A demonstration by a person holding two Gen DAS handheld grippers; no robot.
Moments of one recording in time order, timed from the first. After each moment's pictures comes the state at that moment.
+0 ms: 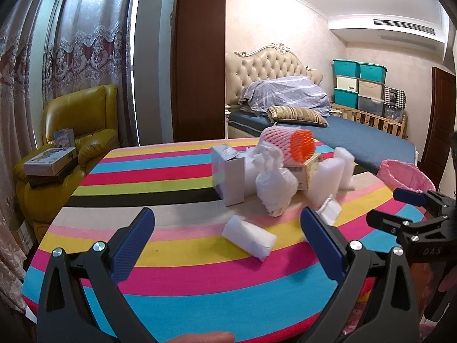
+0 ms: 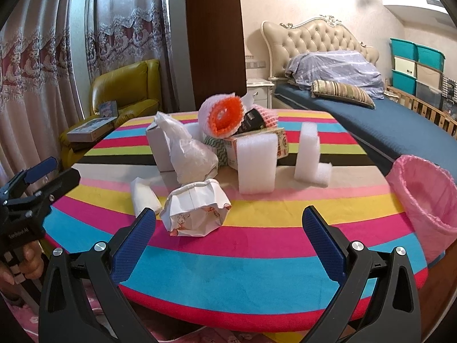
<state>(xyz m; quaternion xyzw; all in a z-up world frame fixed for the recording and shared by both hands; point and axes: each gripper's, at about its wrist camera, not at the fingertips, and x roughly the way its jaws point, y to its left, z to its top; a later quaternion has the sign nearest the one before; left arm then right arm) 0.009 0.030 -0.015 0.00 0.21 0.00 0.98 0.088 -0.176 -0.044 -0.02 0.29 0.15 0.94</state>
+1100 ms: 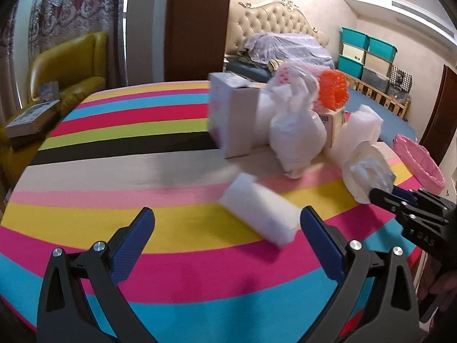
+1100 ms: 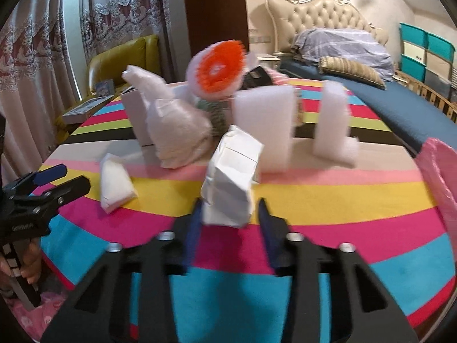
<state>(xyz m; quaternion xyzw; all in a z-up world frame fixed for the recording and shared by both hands) 0.087 0.046 -0.074 -0.03 0.34 -0.02 0.94 0.143 -0.180 -0.082 -0.01 0.35 0.16 0.93</state>
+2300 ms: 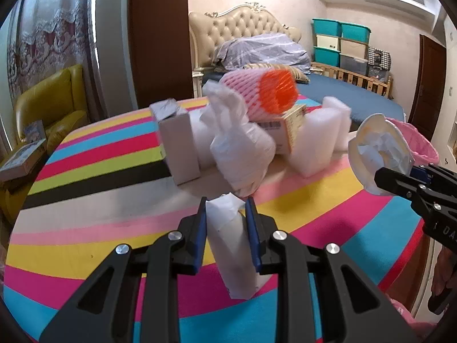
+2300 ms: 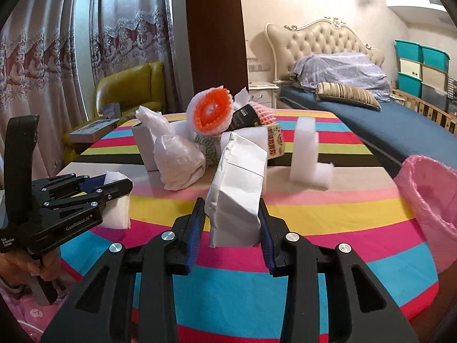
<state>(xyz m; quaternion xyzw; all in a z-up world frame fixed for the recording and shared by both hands) 0.098 -0.022 -0.063 0.04 0.30 -0.06 0.95 0.108 -0.204 -0.051 -0.01 0.26 0.17 0.95</state>
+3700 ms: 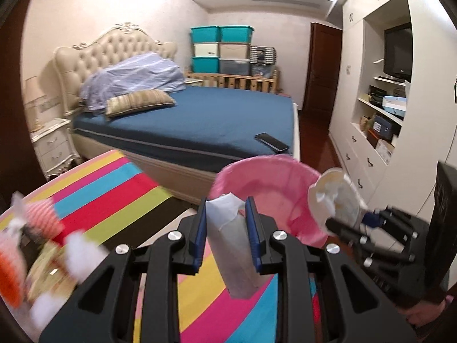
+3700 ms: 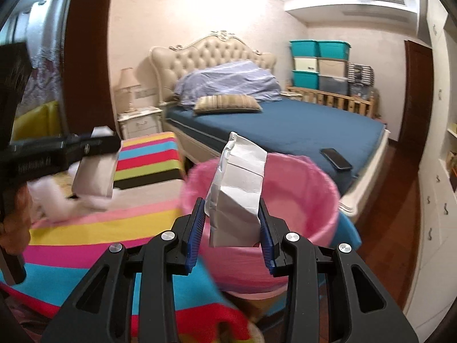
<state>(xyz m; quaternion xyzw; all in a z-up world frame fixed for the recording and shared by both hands) 0.197 -0.324 -0.005 0.08 0.26 -0.36 0.89 0.112 -0.461 -0.047 0.03 0.23 -0.10 0.97</state>
